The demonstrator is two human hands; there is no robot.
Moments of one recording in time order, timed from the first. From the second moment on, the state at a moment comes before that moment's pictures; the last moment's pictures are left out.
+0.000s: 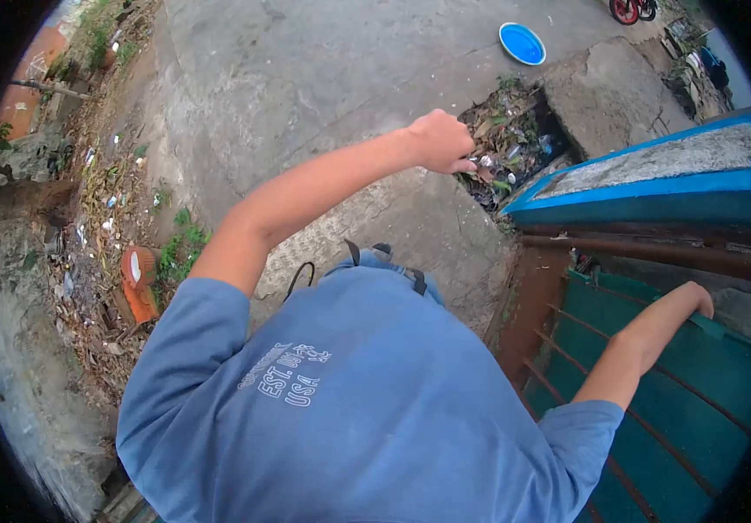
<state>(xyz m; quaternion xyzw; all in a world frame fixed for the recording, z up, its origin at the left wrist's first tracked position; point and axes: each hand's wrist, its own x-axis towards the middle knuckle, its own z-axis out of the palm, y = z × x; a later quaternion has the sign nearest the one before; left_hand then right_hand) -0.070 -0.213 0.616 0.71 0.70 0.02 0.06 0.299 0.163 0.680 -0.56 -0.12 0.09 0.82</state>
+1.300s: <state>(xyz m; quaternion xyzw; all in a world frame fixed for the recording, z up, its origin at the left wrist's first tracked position) -0.039 -0.159 0.506 0.52 0.68 0.33 0.39 0.246 0.030 0.896 -0.27 -0.88 0.22 0.32</state>
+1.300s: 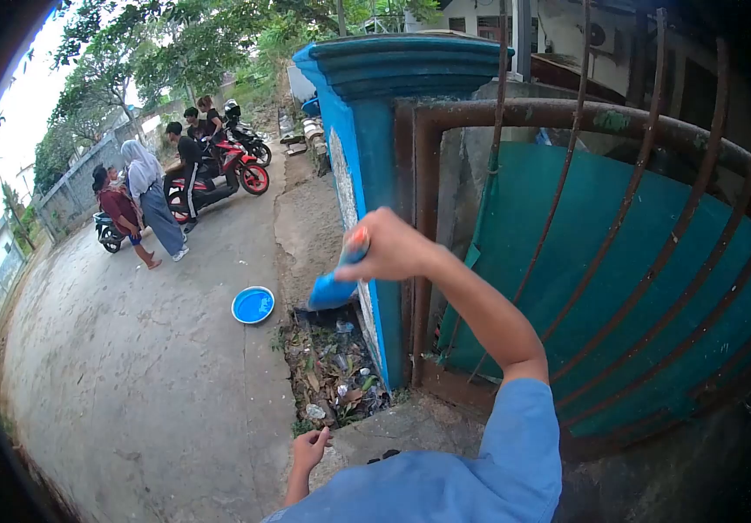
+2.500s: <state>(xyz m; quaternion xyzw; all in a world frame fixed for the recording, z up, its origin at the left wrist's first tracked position) 0.007 -0.086 0.622 0.54 0.53 0.50 0.42 0.279 0.142 0.968 -0.14 -0.47 -0.29 0.82</state>
